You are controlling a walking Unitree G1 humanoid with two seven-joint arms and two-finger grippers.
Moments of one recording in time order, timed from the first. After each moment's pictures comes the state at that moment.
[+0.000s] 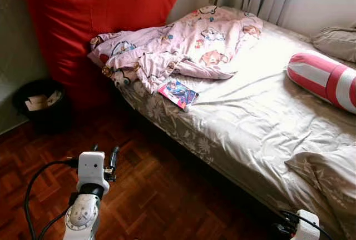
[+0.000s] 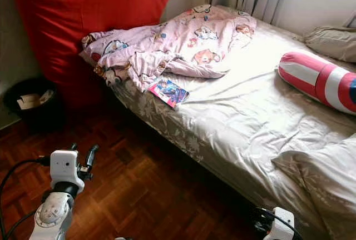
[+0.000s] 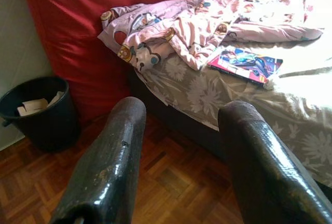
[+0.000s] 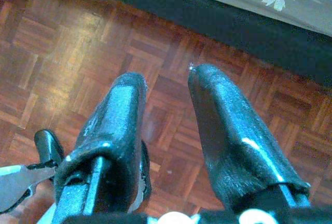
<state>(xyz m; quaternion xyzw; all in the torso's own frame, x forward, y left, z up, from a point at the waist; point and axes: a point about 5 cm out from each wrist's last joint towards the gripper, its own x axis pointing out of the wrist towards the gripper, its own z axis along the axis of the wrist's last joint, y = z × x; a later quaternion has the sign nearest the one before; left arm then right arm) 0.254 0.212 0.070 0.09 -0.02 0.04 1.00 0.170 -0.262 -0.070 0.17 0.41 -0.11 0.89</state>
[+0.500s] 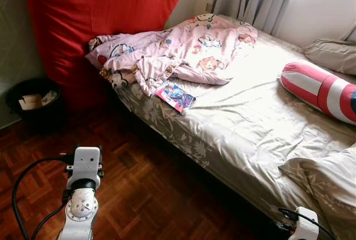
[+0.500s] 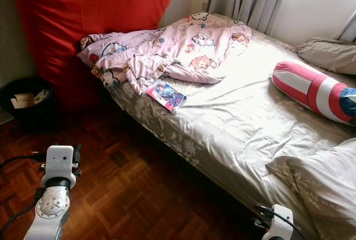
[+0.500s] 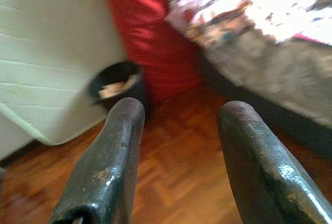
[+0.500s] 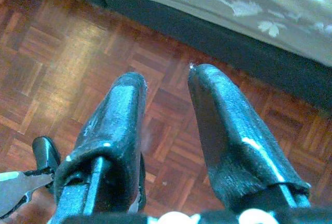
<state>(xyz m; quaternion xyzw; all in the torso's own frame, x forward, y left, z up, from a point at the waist) 0.260 0.233 0.073 0.21 0.03 0.19 0.96 0.182 -0.263 -0.064 0.17 0.40 -0.08 0.90</state>
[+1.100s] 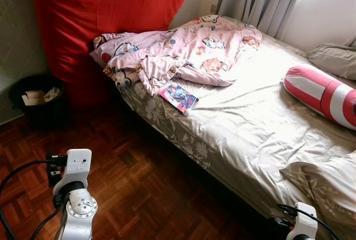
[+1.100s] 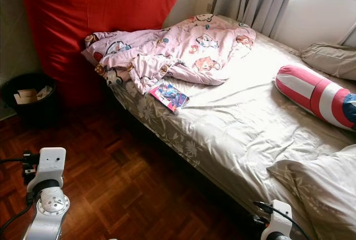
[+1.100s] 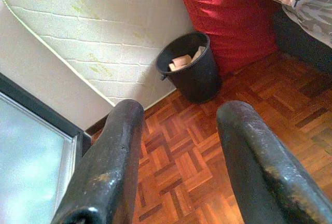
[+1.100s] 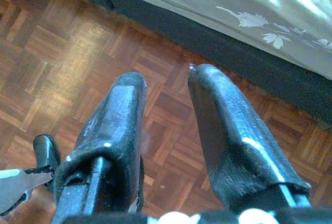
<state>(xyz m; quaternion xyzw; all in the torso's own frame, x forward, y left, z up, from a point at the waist) 0.254 0.249 0.074 0.27 0.07 0.30 0.91 0.184 -0.266 -0.062 0.17 0.40 -0.08 0.90</state>
